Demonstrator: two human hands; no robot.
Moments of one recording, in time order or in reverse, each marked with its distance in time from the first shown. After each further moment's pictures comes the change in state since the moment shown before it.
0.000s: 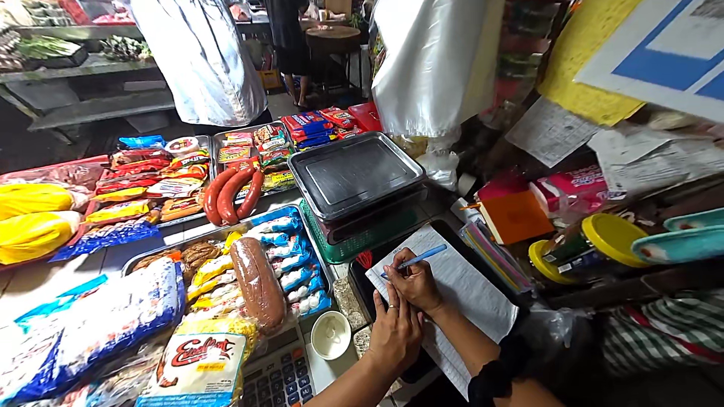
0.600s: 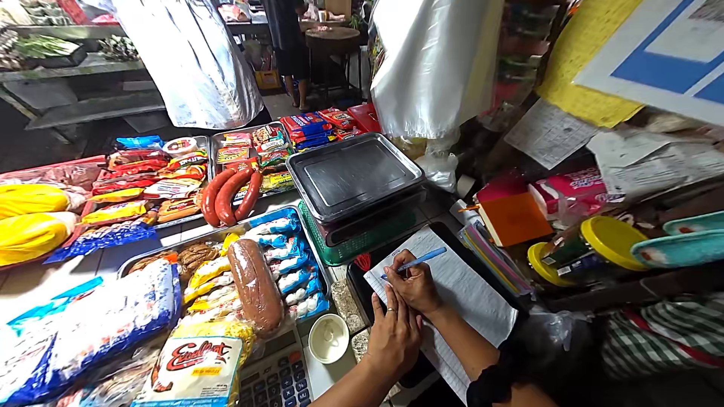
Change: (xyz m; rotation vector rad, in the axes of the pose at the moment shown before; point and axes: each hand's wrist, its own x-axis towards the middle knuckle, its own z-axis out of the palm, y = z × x) left_hand 0.000 0.001 -0.003 0.010 -0.038 -0.006; right_hand 0.000 0.000 0.000 -0.003 0.034 0.007
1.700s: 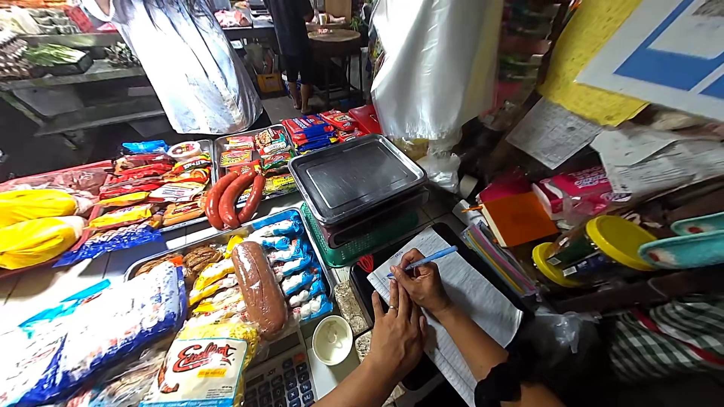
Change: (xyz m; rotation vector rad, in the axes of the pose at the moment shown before) left_hand 0.005 -0.003 -0.002 -0.078 -0.086 -0.030; right_hand 0.002 0.007 -0.010 0.051 0.017 -0.014
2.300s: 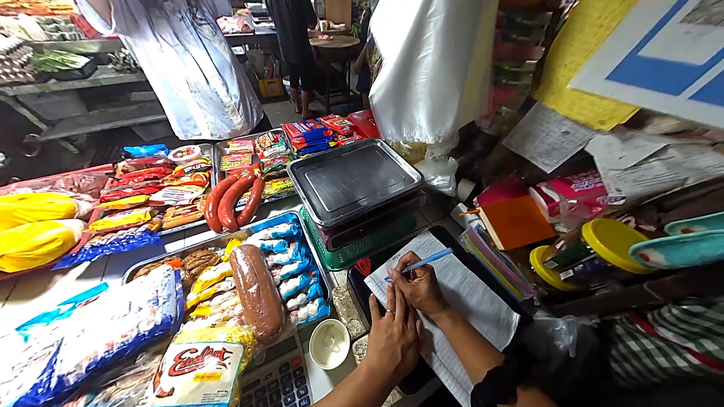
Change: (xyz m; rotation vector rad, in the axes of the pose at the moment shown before) left_hand -0.001 0.000 0.001 0.000 0.025 0.014; right_hand -0.001 -0.002 -0.001 -0.001 -0.005 0.039
